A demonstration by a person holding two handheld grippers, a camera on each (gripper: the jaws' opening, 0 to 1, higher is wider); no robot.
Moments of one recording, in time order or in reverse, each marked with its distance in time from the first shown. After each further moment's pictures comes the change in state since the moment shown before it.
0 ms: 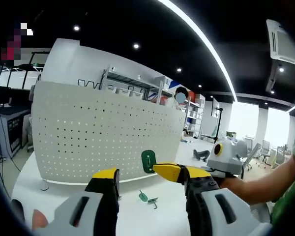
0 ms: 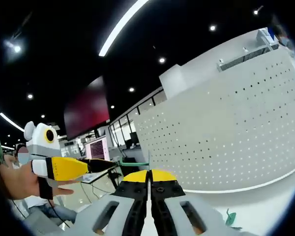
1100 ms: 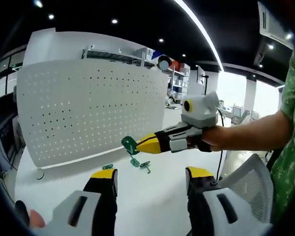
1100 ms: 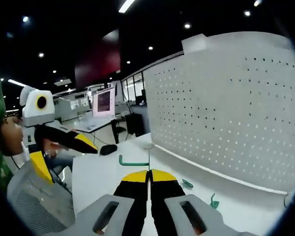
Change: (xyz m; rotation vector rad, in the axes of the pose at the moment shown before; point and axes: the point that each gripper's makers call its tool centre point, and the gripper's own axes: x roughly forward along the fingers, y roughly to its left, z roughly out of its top) left arm -0.024 -0.014 -0.079 0.113 0.266 -0.110; right arm -0.013 -0.022 -0.068 -0.180 0.389 0.123
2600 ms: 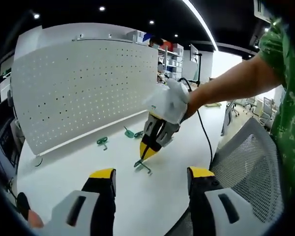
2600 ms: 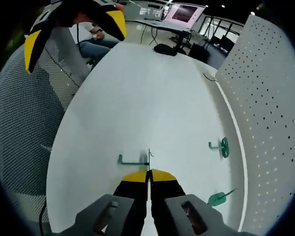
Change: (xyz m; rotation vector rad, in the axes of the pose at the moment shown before) left arm -0.014 -0.015 -0.076 0.100 0.184 -0.022; right arm 0.003 0.005 -0.159 -0.623 0.721 0.373
